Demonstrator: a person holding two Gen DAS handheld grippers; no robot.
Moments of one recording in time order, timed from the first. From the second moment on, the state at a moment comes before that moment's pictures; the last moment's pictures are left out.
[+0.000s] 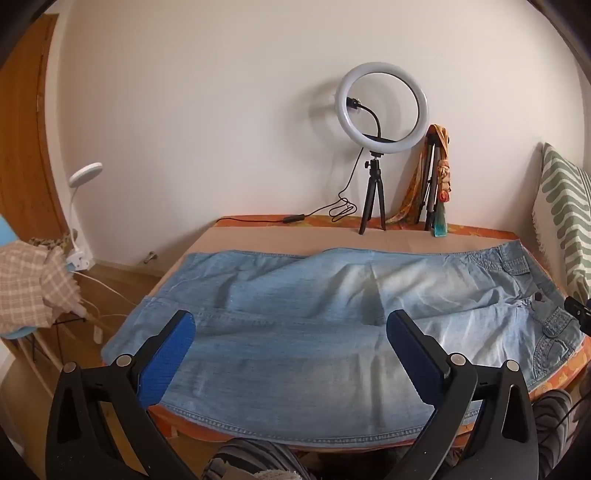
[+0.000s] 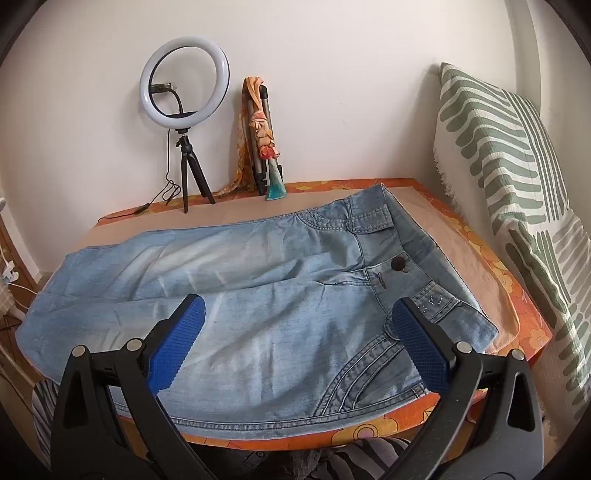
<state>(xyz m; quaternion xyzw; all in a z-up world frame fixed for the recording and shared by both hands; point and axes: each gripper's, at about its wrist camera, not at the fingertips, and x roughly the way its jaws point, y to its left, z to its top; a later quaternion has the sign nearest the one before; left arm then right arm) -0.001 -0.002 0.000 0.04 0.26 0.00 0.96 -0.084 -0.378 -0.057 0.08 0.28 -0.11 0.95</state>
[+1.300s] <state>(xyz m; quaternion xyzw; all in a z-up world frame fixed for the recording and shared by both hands) 0.003 0.012 -0.002 0.01 0.27 0.01 0.96 -0.086 -0.380 -0.049 0.07 0.27 -0.14 0.95</state>
